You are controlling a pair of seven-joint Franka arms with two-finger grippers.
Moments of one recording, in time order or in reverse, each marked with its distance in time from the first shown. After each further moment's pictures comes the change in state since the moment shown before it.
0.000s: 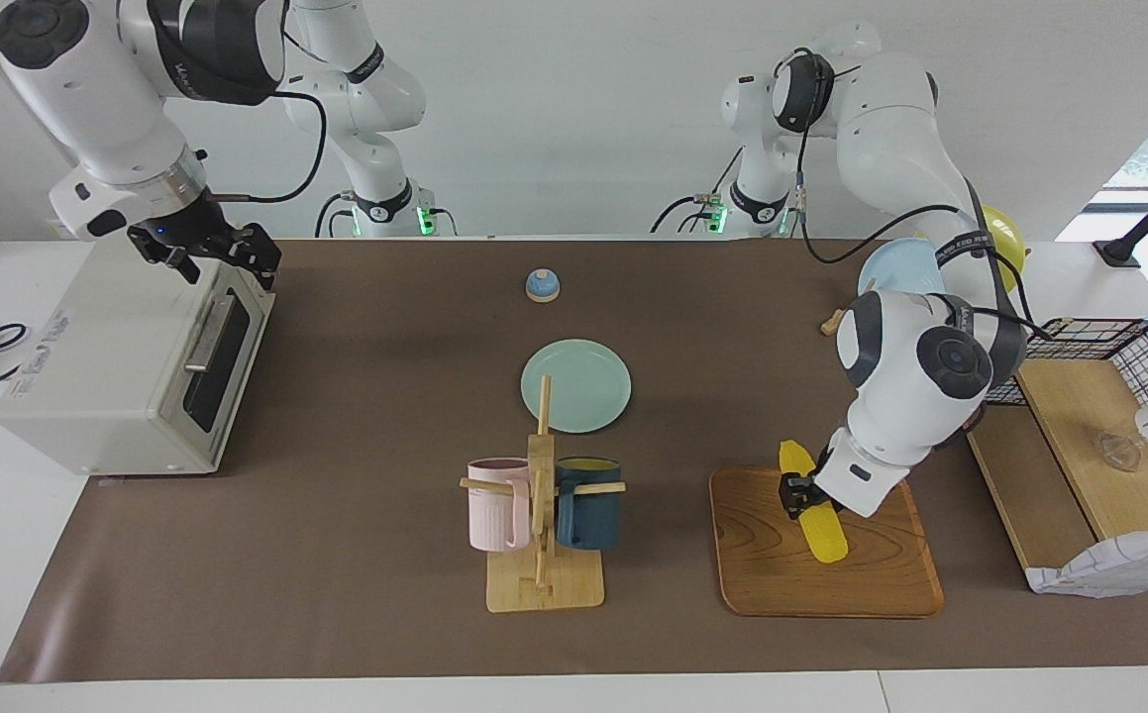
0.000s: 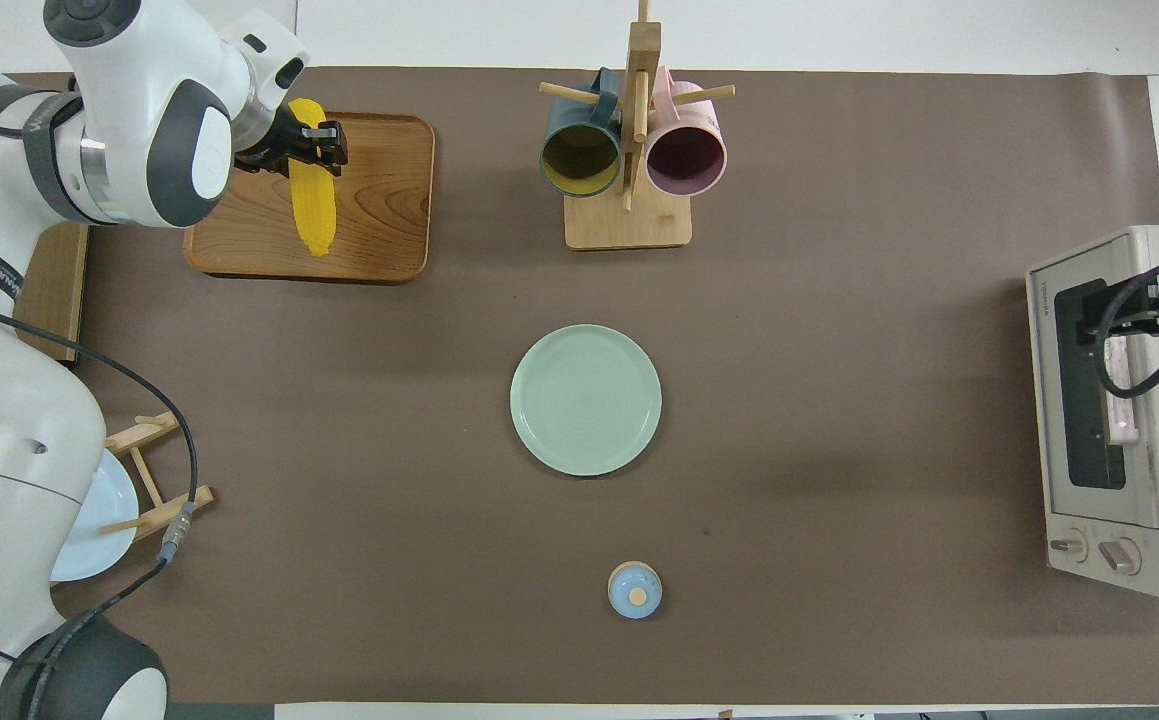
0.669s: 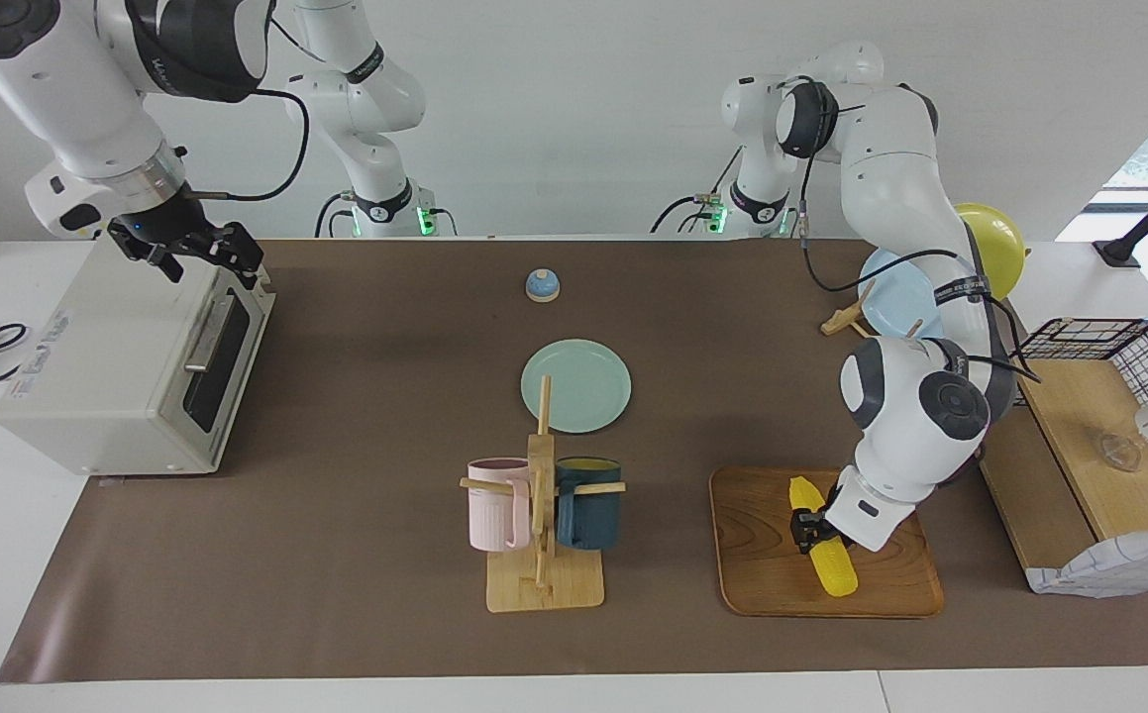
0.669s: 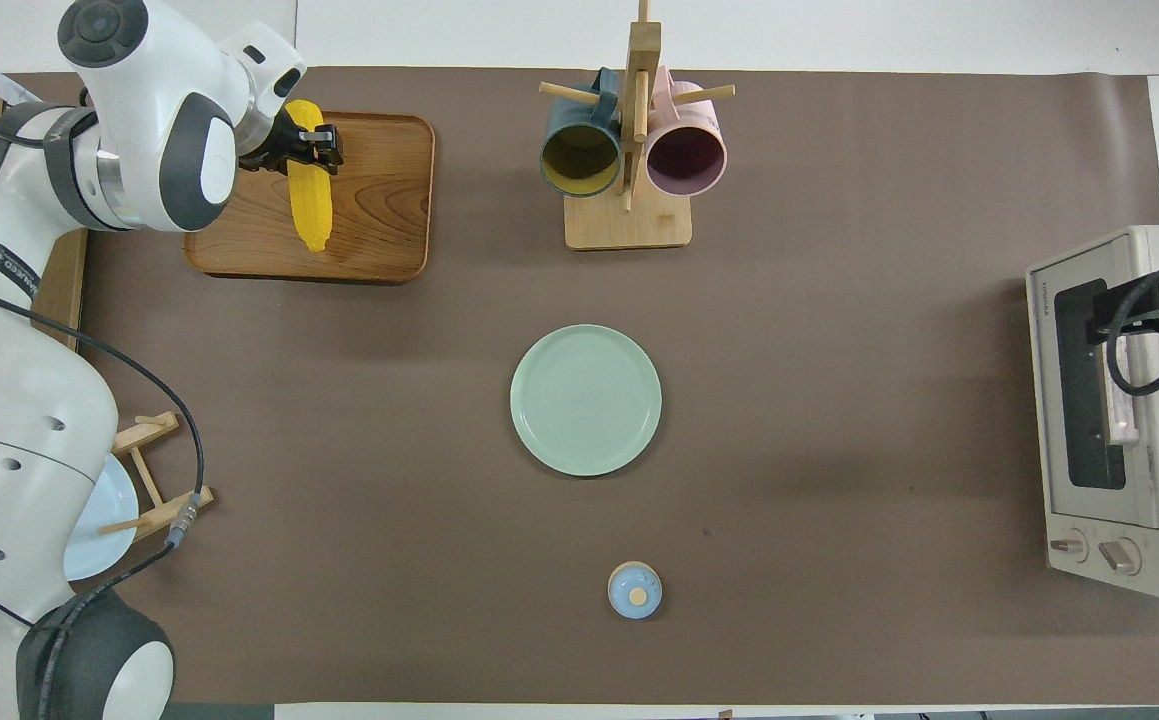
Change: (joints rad) left arm 0.015 0.053 -0.004 0.004 0.010 0.060 0.021; right arm -0.001 0.000 0.000 0.011 0.000 -0.001 -0.002
